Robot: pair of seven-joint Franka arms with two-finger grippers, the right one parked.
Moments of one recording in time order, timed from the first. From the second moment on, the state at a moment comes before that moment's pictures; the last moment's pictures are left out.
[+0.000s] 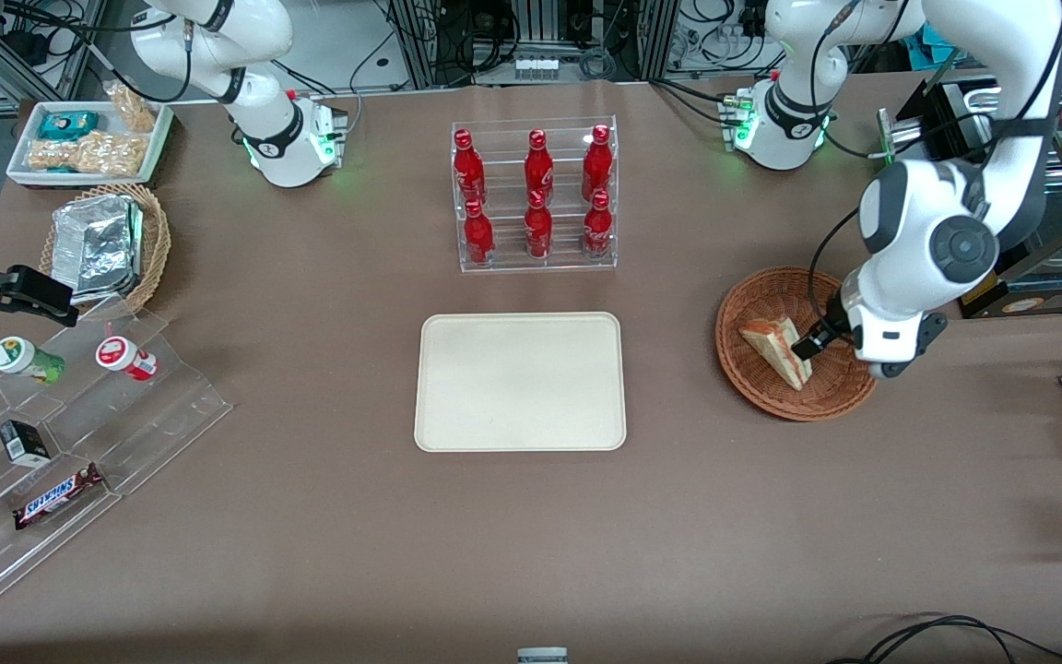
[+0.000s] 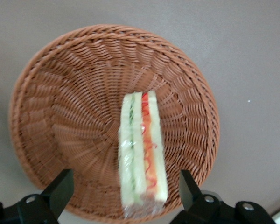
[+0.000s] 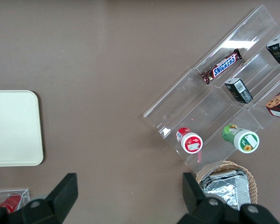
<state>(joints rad) 0.01 0.14 -0.14 -2.21 -0.02 2.22 -0.84</state>
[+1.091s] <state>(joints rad) -0.04 0.30 -0.15 -2.19 -0.02 2.25 -0.93</state>
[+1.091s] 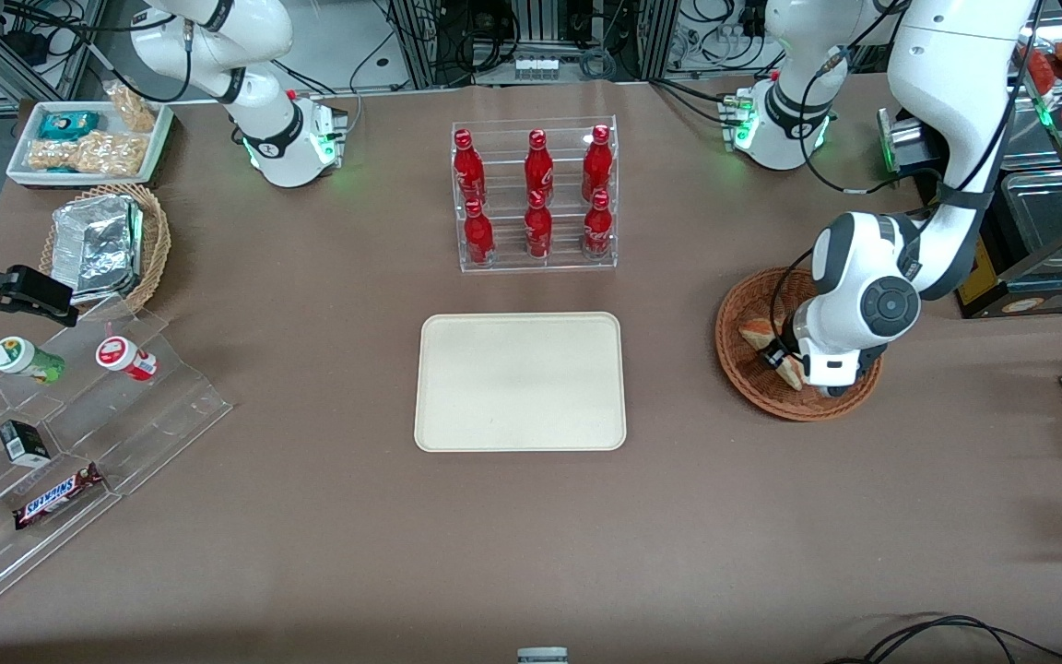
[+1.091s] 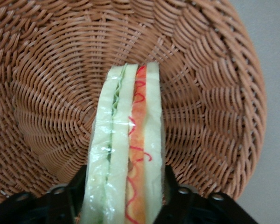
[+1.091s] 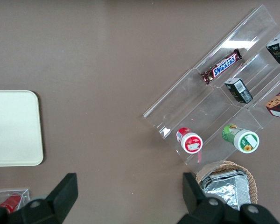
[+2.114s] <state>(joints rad) -0.38 0.32 -0.17 -1.87 -0.02 2.04 -0.90</state>
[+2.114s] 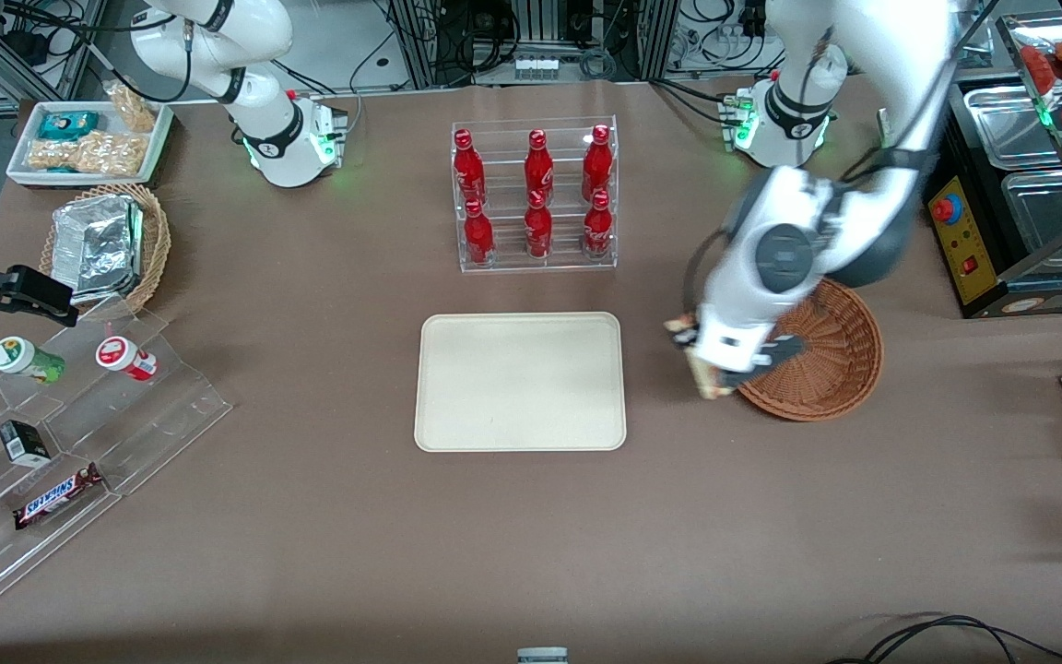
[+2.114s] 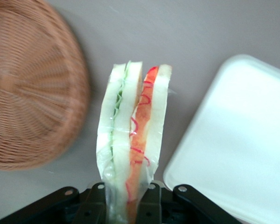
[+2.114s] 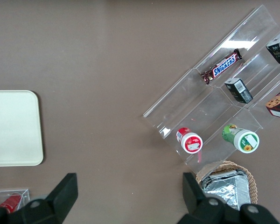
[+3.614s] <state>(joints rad) -0.69 0.87 -0.16 -1.25 -0.02 2.04 -1.00</state>
